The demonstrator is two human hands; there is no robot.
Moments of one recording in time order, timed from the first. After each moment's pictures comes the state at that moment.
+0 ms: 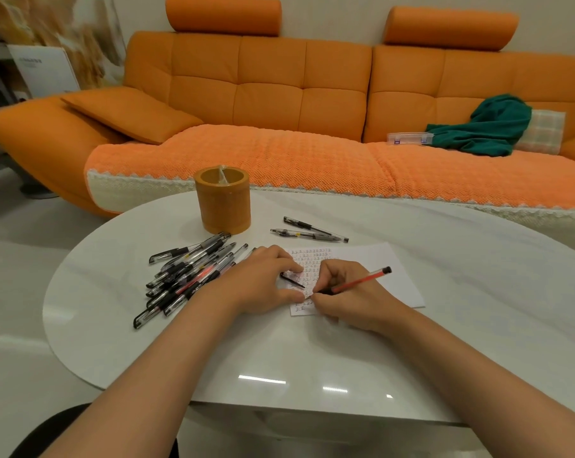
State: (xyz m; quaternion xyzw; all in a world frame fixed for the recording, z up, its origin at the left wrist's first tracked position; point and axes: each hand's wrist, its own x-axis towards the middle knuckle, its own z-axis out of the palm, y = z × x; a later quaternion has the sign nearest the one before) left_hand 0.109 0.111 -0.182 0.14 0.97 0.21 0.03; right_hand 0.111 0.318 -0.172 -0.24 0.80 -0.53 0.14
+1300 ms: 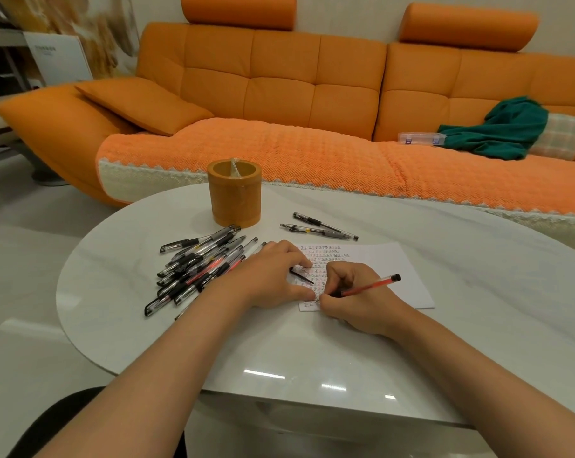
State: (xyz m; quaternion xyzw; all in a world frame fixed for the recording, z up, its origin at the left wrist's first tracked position) left_hand 0.111 0.113 -0.182 0.13 0.96 0.23 0.03; right_hand 0.110 0.316 -0.183 -0.25 0.83 -0.49 0.11
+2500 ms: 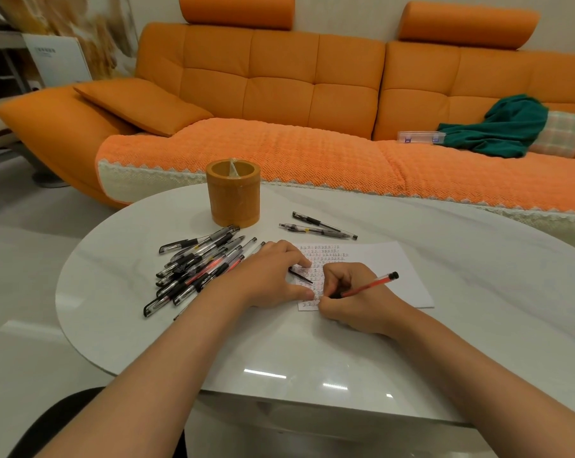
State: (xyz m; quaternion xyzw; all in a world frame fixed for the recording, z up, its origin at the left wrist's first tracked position) left_hand 0.110 0.113 -0.184 0.13 0.96 0.23 0.03; right_hand 0.110 0.318 -0.182 -0.27 0.82 -0.49 0.13
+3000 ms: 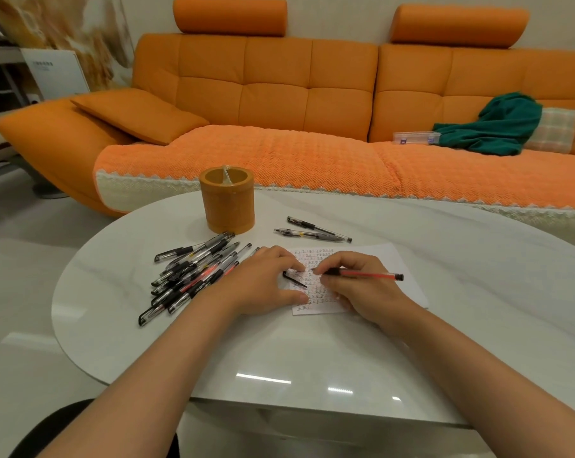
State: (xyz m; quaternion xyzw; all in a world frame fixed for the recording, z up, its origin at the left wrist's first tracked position) left_hand 0.114 0.110 -0.183 0.13 0.97 0.23 0.03; right_hand 0.104 0.324 -0.174 -0.17 0.76 -0.61 0.10
